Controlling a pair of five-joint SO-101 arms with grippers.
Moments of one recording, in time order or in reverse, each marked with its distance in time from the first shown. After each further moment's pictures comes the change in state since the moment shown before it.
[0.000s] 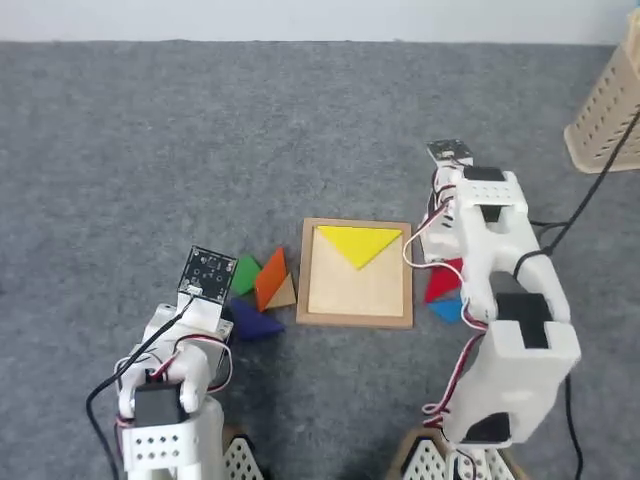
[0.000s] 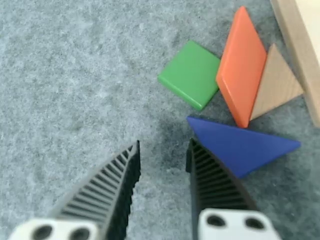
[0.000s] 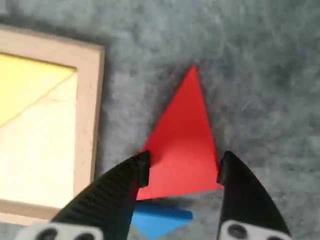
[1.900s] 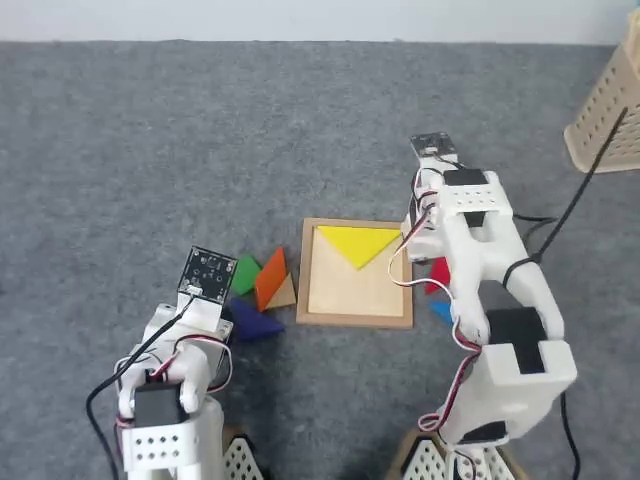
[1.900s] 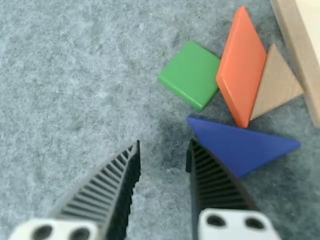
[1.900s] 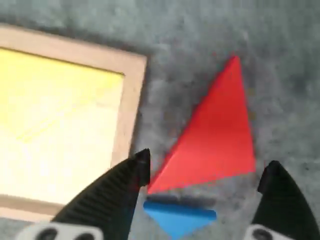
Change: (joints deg) left arm 0.0 0.0 0.0 0.0 0.0; right arm -5.5 -8.1 4.4 -1.8 -4.3
